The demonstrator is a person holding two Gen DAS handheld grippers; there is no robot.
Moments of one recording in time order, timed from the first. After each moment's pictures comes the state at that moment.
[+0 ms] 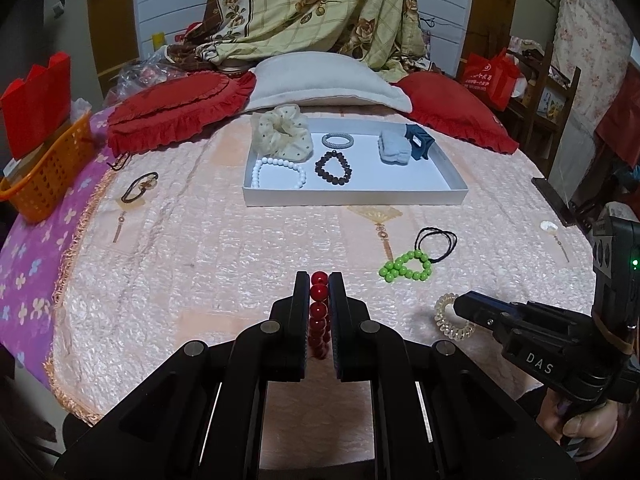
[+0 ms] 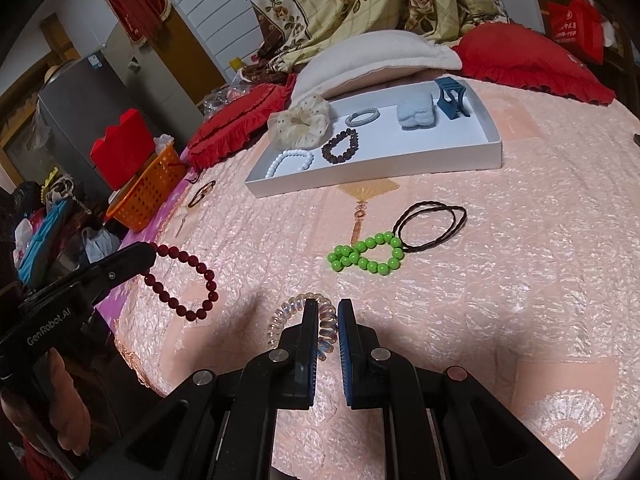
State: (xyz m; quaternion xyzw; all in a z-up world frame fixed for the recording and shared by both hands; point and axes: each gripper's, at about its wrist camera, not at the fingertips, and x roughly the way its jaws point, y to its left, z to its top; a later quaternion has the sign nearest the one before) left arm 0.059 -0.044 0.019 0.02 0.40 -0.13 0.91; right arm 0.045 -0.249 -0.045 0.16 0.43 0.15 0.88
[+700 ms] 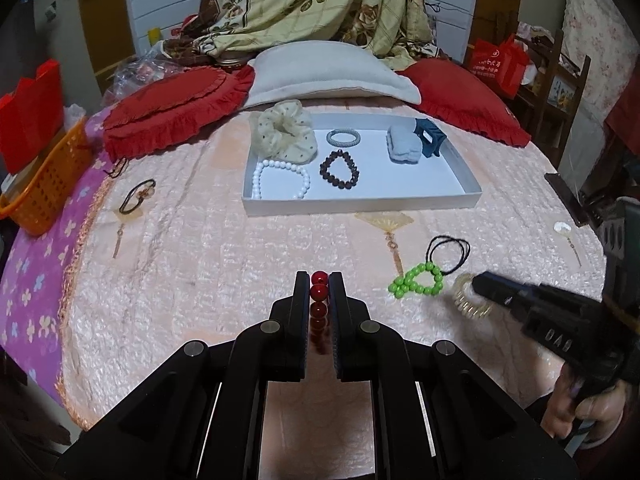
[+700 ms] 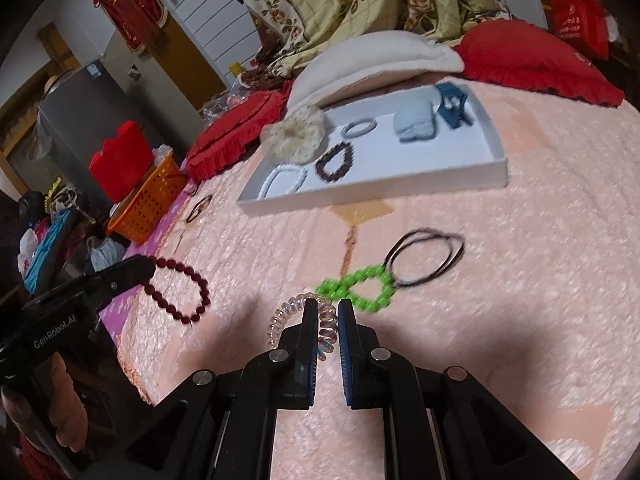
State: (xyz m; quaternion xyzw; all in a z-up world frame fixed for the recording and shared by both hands) left arm 0.097 -0.057 0.027 0.04 0.43 -0.12 0.90; right arm 0.079 -0.275 -0.036 0.18 0.42 0.15 0.88
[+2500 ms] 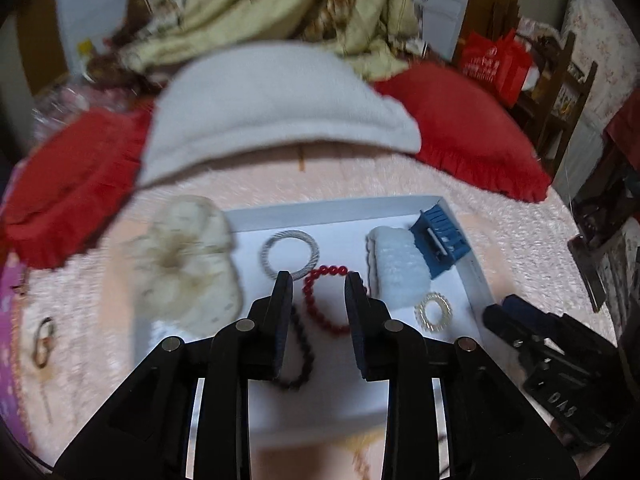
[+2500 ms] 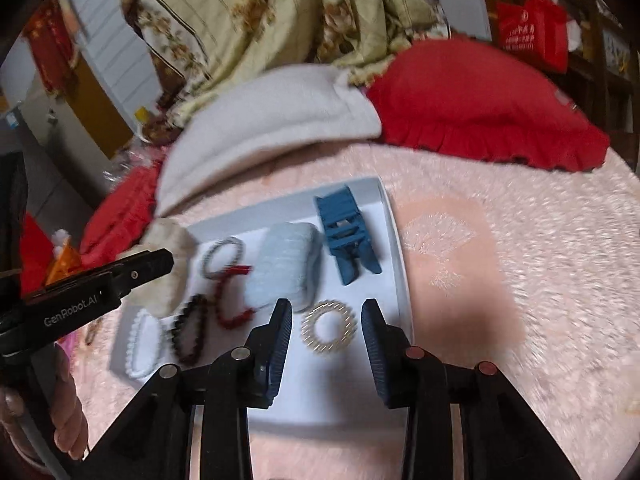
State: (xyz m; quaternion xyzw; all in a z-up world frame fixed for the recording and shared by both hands) left arm 0.309 -0.158 0.026 0.05 0.43 -0.18 0.88; right arm 0.242 -0.360 -0.024 0.18 0.40 0.03 0.90
